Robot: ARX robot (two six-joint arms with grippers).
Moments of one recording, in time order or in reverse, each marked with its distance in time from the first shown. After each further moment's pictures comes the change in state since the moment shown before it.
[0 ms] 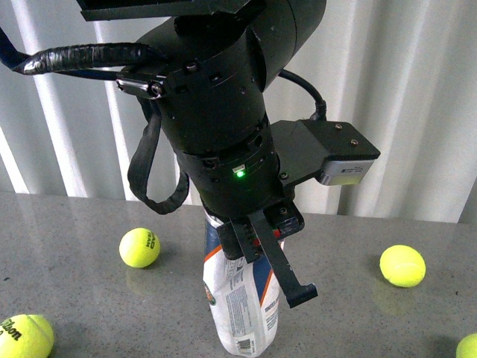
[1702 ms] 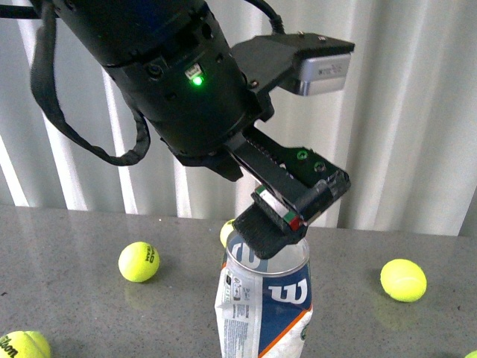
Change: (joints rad) left arm 0.065 -0.180 -0.031 0.001 0.155 -0.214; right arm 0.000 0.000 0.000 0.000 0.000 0.000
